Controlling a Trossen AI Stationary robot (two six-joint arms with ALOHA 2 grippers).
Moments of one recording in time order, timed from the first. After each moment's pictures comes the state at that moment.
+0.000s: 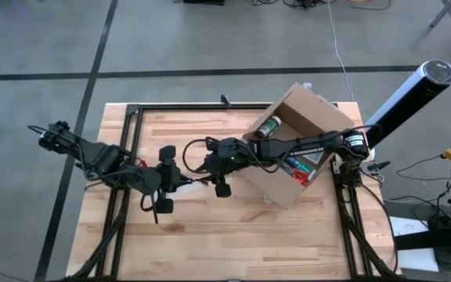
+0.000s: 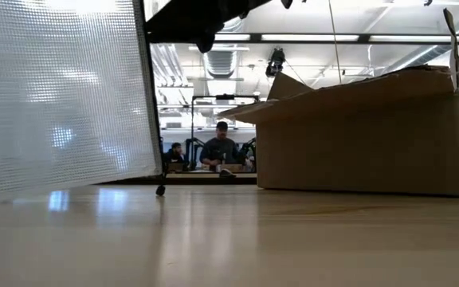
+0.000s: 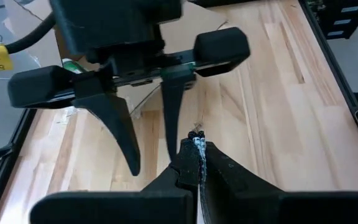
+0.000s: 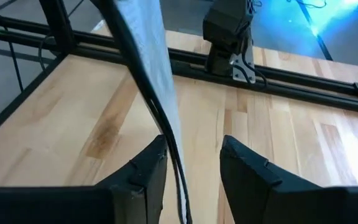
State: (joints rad) left arm -0.46 1.20 1.31 -0.87 -0.45 -0.22; right arm 0.02 1.88 1.58 -0.17 -0.15 -0.17
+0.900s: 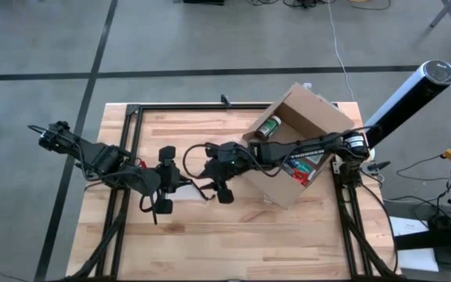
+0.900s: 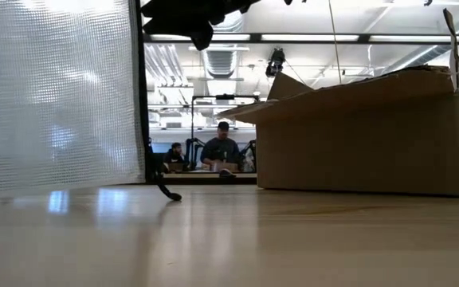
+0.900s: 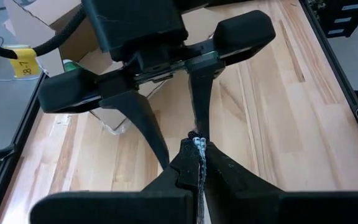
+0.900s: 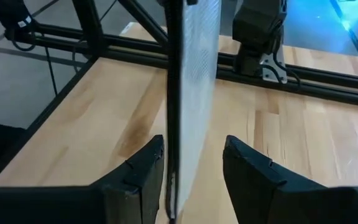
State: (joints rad) left arm -0.47 1.20 1.31 -0.87 -0.46 -0.22; right arm 0.06 1.88 1.58 -0.16 -0.22 -0.12
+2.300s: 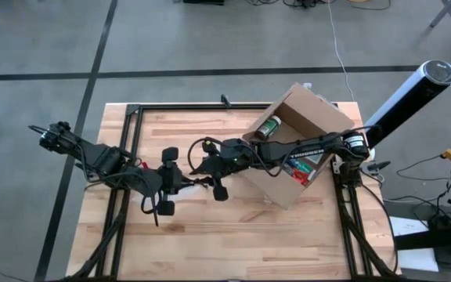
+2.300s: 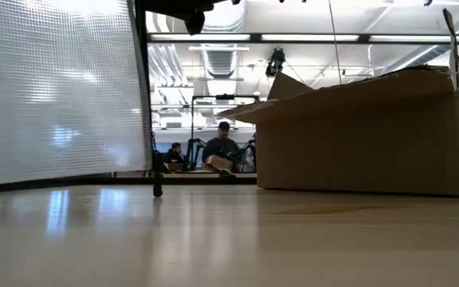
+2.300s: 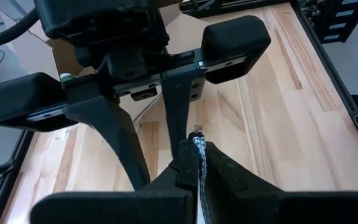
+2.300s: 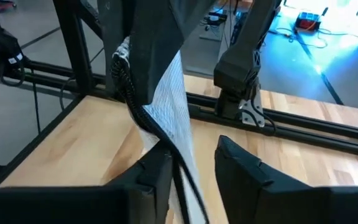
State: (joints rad) left arm -0.47 1.22 1.31 -0.81 -0.46 -0.17; right arm 0.05 1.89 1.58 -0.01 -0.18 -0.17
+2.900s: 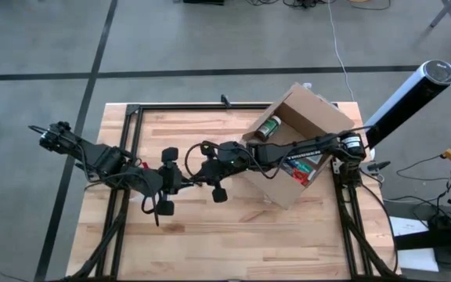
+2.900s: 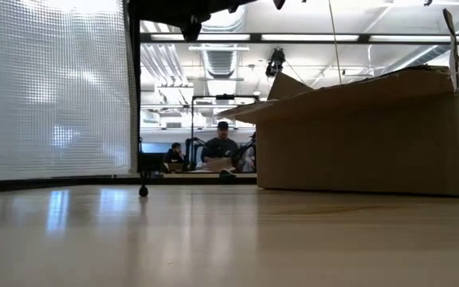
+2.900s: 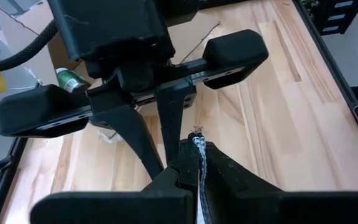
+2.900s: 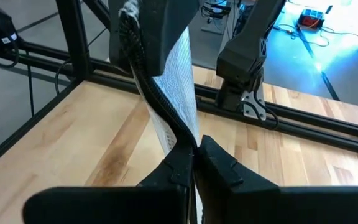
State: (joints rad) left arm -0.47 1.22 1.31 -0.84 -0.44 -0.17; right arm 0.05 1.92 1.58 -0.01 -0.18 -0.20
